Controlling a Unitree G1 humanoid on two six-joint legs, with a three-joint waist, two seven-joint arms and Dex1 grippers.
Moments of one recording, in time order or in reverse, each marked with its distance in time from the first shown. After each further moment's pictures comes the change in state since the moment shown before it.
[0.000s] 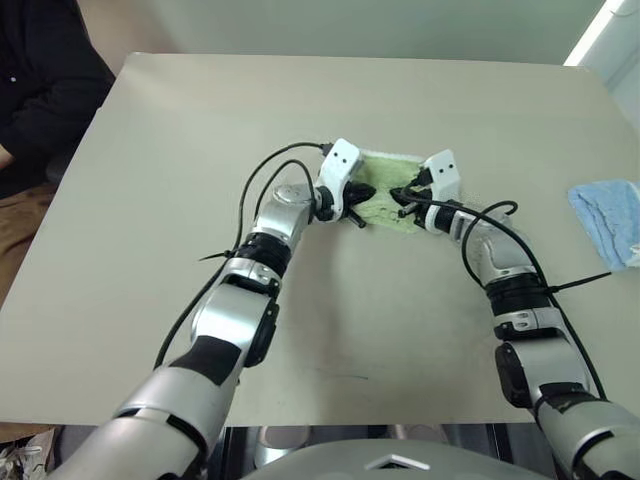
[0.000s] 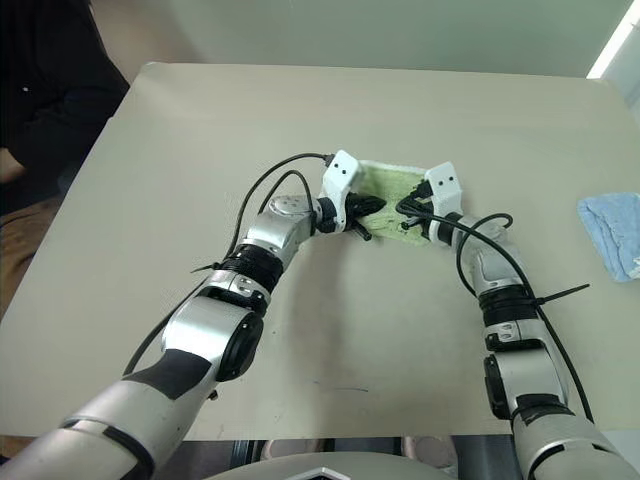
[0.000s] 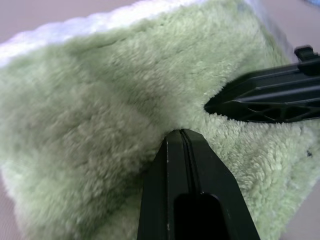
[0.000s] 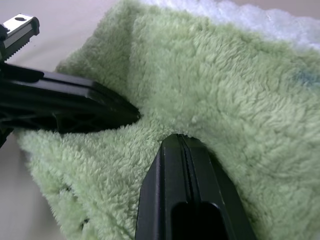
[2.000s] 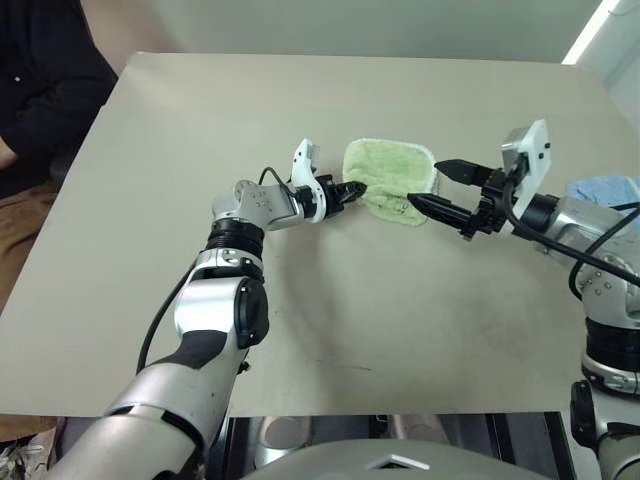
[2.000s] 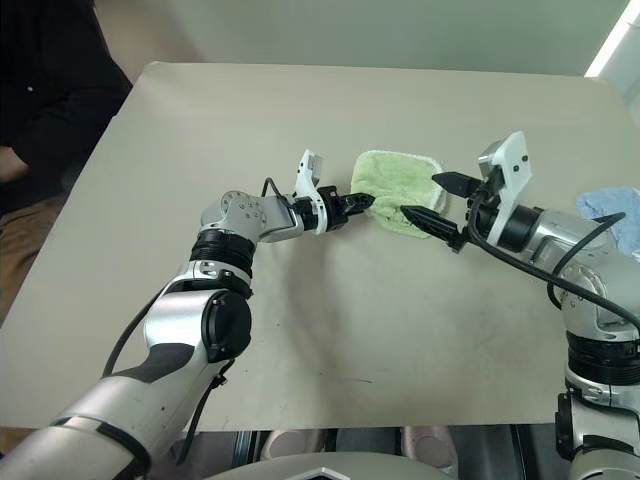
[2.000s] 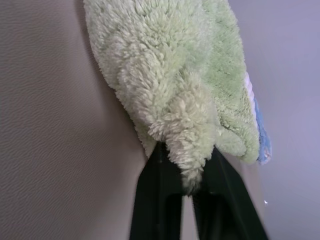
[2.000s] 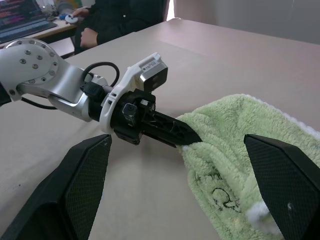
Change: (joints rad) left arm -0.061 0.032 0.412 -0.026 -0.440 0.731 0.208; right arm 0.228 -0.312 -0.182 -0.755 0.419 0.371 0.161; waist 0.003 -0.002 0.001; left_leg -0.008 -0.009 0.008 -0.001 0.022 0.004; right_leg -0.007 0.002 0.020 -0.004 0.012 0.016
